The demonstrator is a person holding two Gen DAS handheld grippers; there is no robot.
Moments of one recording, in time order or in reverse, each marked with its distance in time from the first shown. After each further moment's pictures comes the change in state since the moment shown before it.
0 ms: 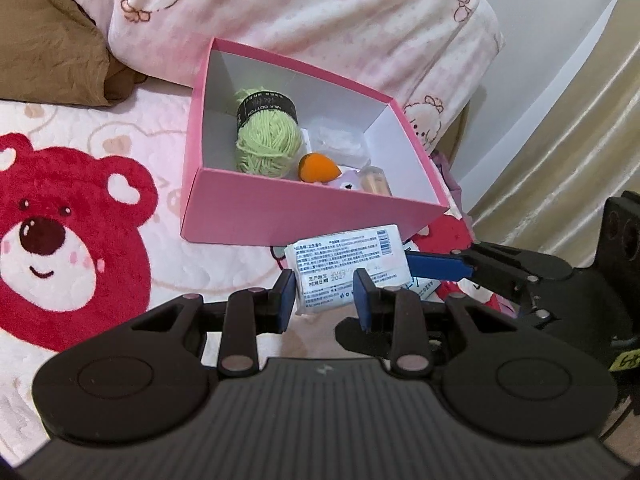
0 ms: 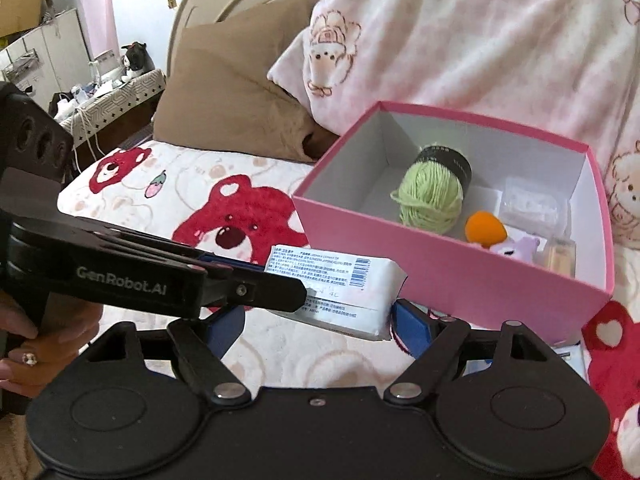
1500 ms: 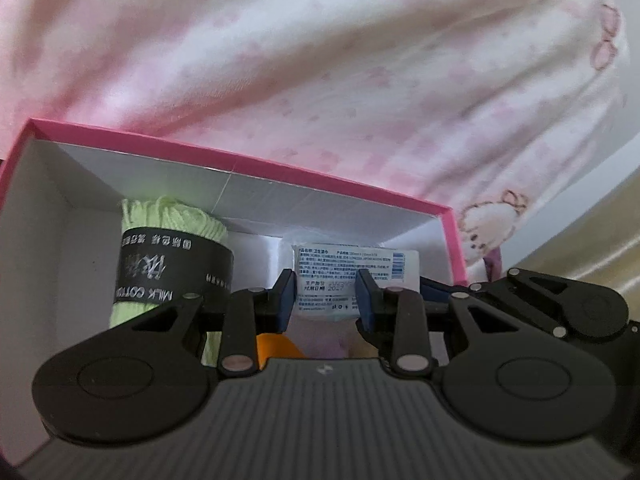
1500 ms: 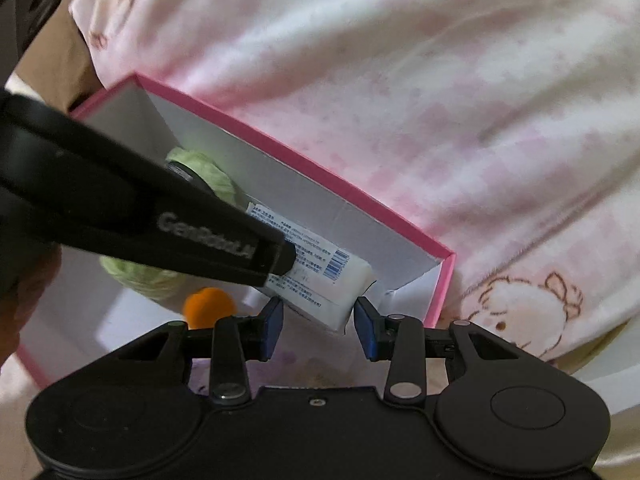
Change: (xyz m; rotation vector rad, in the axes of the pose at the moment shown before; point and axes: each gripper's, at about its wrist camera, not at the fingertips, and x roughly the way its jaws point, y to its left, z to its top) left arm 0.216 -0.020 0.182 -0.141 0.115 0.085; right arm 0.107 -0.163 0.129 -0.207 0.297 -0.402
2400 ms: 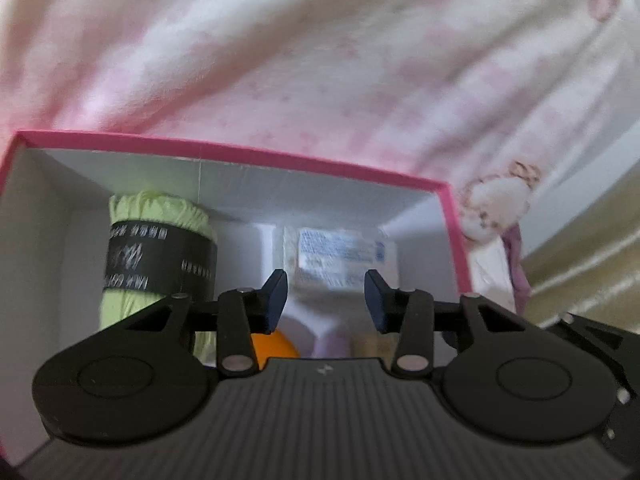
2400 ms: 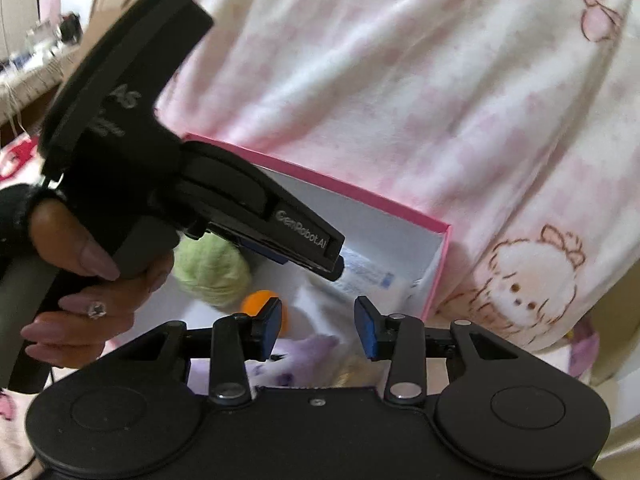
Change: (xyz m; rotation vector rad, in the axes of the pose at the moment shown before) left arm -0.003 -0.039 -0.013 0.072 0.036 0.106; right arm -0.056 -0.025 -0.062 0.147 -0.207 0.217
